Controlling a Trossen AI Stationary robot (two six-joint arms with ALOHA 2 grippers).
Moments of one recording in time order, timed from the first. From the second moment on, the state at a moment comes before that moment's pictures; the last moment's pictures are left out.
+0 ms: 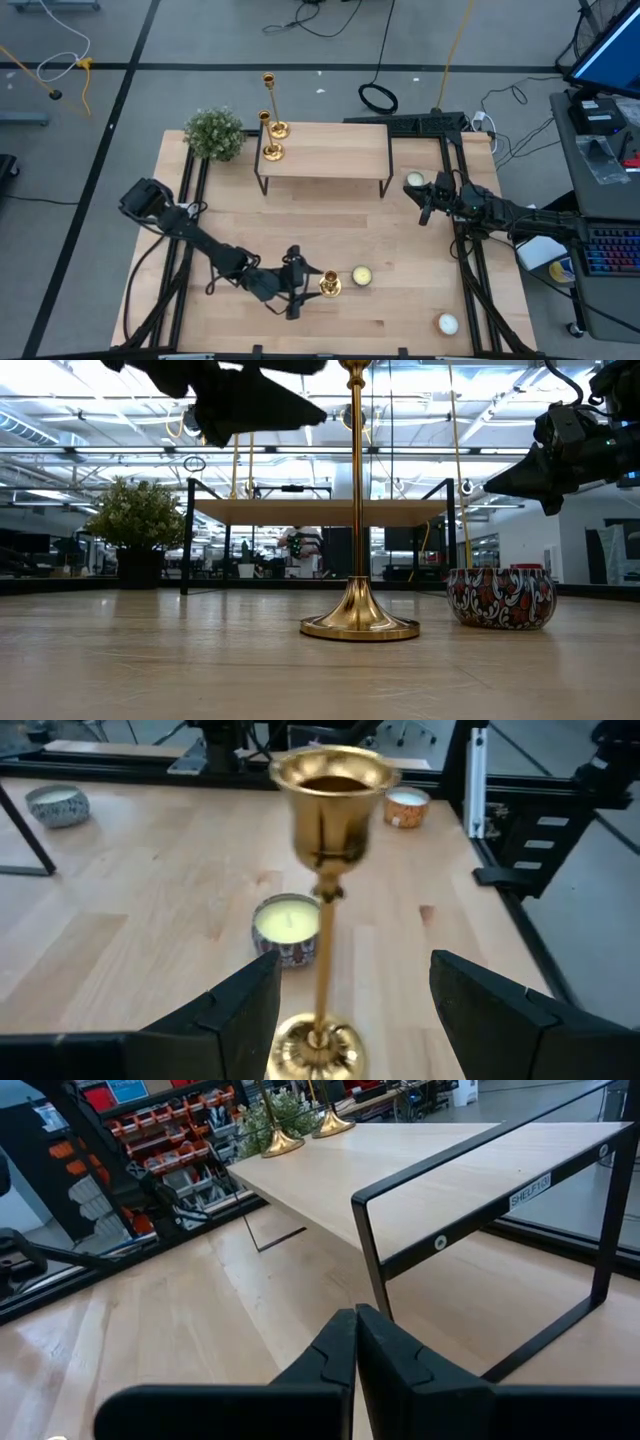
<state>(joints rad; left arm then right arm) -0.55 1.75 0.93 0.41 -0.49 -0.29 -0.16 0.12 0.10 -0.14 0.26 0.35</state>
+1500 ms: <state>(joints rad) -0.46 1.78 0.93 0.41 -0.40 -0.34 -0.16 0.12 0.10 -0.14 0.26 0.35</state>
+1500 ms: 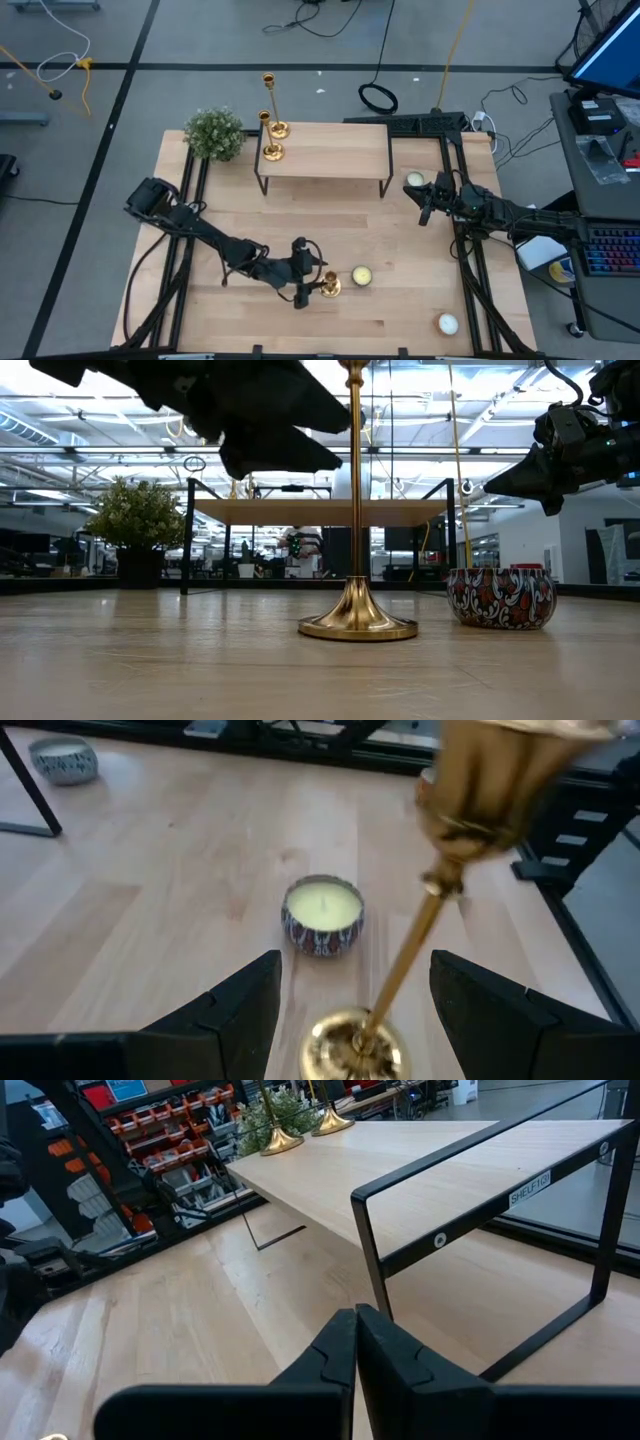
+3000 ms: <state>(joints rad) -0.46 1.90 1.10 0.37 -0.51 -0.30 -0.16 0.12 0.09 -0.17 0.26 0.35</state>
